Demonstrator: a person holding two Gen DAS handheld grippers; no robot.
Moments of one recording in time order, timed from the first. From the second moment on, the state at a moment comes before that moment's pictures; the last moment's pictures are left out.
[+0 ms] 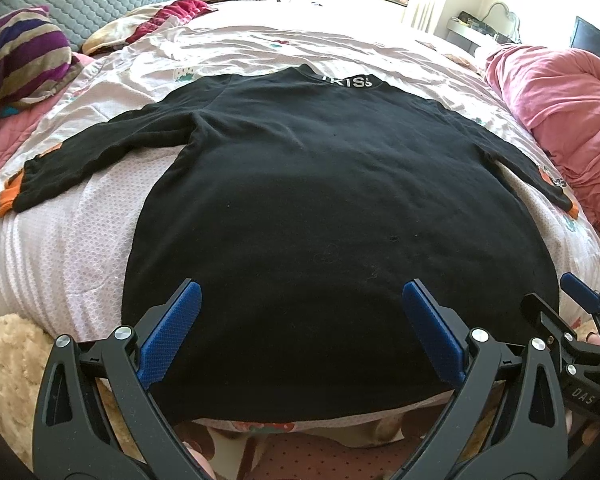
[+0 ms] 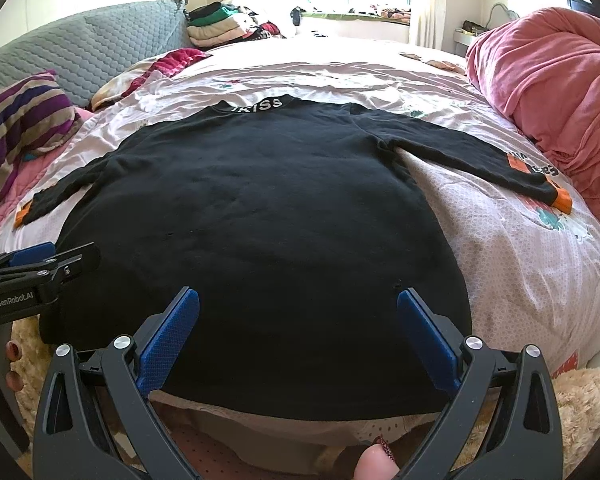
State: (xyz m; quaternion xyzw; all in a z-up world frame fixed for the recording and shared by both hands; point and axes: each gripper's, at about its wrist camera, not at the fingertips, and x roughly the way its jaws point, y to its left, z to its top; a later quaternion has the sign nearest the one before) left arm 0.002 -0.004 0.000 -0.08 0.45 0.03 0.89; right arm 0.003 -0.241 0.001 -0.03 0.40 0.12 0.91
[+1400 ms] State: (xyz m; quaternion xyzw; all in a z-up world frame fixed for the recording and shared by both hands) left arm 0.053 0.000 0.019 -0.08 0.43 0.04 0.90; right arm 0.051 -0.244 0.035 -0.03 0.39 0.09 0.92
